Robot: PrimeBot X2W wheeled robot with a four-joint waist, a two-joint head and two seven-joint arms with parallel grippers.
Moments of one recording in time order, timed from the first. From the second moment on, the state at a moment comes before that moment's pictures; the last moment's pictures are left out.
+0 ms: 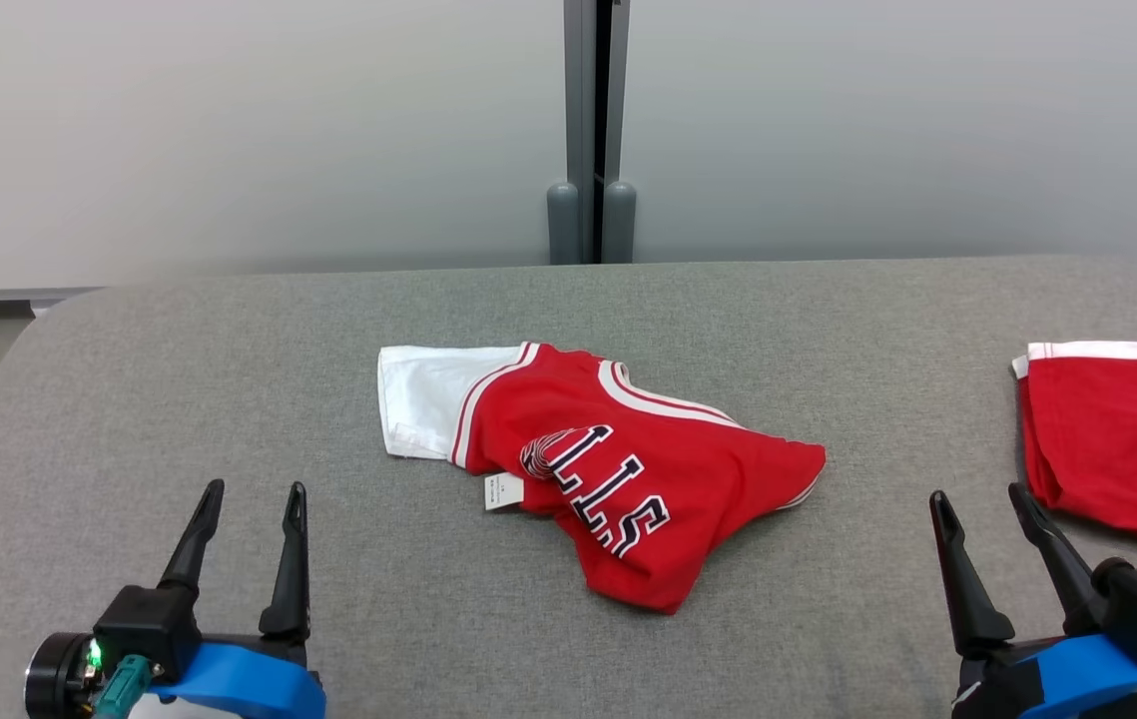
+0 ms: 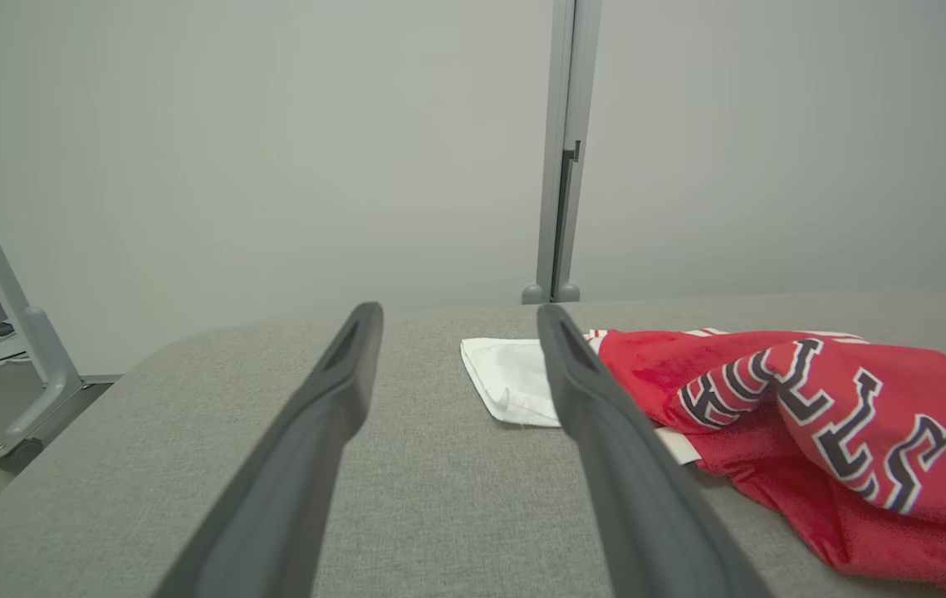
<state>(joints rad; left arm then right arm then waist) -0.04 0.27 -0.22 0.19 -0.31 0.02 -0.23 0.09 -0.06 -0.06 -0.12 0.15 0.13 0.04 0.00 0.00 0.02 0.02</state>
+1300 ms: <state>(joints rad) -0.13 0.27 -0.26 0.12 -0.32 0.02 -0.24 -0.05 -0.14 -0.02 0.04 0.18 0.13 0.06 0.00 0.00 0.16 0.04</state>
